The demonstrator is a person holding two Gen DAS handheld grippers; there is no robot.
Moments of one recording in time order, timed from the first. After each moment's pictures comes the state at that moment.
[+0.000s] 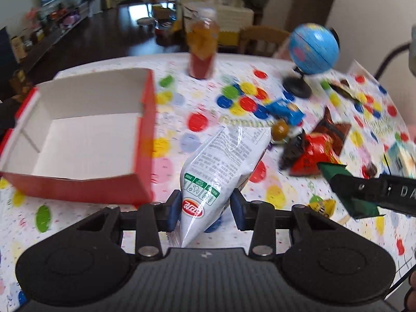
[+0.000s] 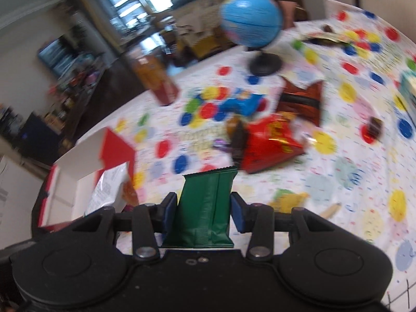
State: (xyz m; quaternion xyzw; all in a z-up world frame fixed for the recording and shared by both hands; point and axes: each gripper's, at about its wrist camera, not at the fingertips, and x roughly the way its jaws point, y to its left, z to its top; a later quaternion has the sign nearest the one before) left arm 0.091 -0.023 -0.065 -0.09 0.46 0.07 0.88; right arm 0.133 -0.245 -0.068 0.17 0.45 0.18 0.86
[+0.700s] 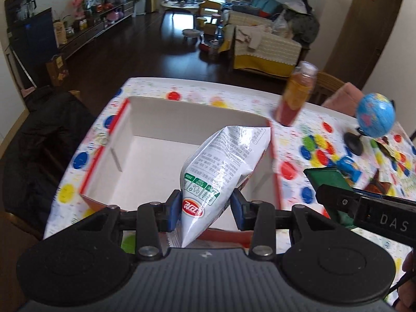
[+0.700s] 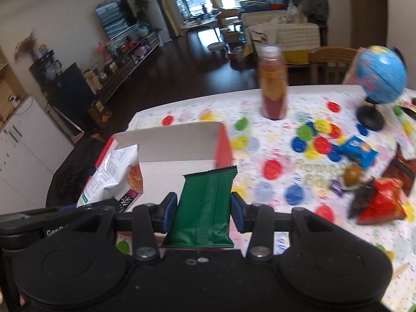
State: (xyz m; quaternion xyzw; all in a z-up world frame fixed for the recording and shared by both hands) left arm 0.070 0.163 -0.032 -0.14 0.42 0.14 0.88; right arm 0.136 -0.036 -0.017 0.05 0.42 0.27 0.87
